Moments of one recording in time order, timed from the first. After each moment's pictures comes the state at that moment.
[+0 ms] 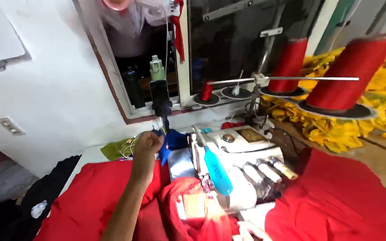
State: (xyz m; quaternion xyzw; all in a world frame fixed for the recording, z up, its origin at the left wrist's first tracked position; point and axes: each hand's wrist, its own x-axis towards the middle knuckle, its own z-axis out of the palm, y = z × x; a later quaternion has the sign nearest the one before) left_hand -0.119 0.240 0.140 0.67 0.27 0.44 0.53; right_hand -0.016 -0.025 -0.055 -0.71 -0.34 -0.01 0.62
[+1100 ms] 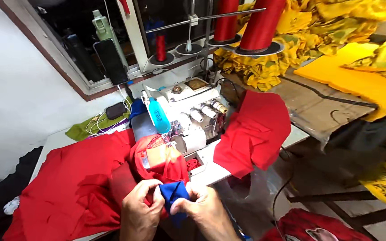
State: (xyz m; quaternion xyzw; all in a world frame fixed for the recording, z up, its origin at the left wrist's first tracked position) left_hand -0.194 0.076 0.046 0.85 0.26 0.36 0.29; right_hand -0.074 -0.044 0.021 -0.65 -0.27 0.26 0.66
